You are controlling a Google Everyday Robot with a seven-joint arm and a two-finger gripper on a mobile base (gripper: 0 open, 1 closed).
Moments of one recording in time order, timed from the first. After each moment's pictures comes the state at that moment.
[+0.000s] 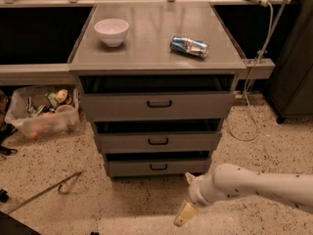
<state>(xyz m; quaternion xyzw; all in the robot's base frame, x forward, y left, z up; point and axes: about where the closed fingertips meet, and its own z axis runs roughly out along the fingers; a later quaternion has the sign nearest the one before) 0.450 -0.109 0.445 -0.54 0.79 0.16 0.22</state>
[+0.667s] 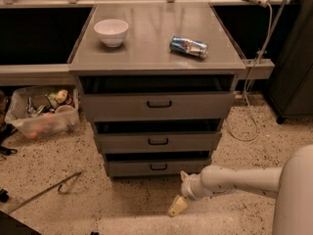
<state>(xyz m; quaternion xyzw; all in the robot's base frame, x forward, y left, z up) 0.509 -0.092 0.352 -0.53 0.80 0.16 0.24</state>
